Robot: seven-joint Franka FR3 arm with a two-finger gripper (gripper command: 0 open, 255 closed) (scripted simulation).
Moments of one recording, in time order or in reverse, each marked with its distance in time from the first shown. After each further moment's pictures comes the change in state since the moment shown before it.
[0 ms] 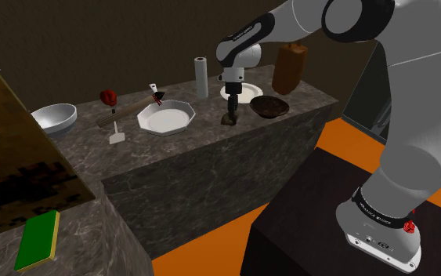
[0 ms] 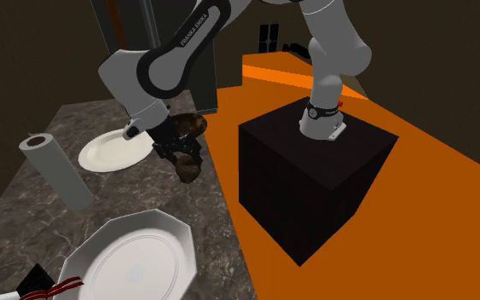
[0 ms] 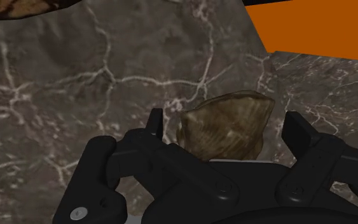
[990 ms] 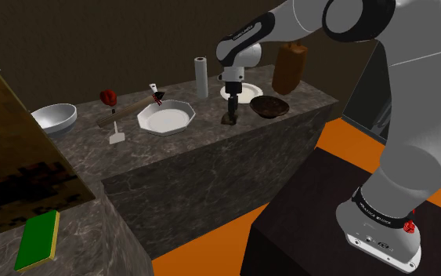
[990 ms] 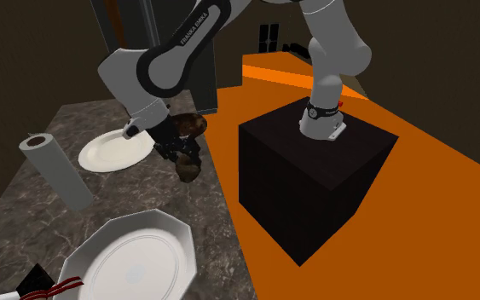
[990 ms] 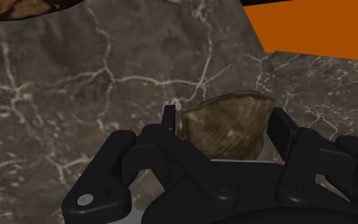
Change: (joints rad) arm -0.001 -0.004 0.000 0.000 0.000 -0.004 0.000
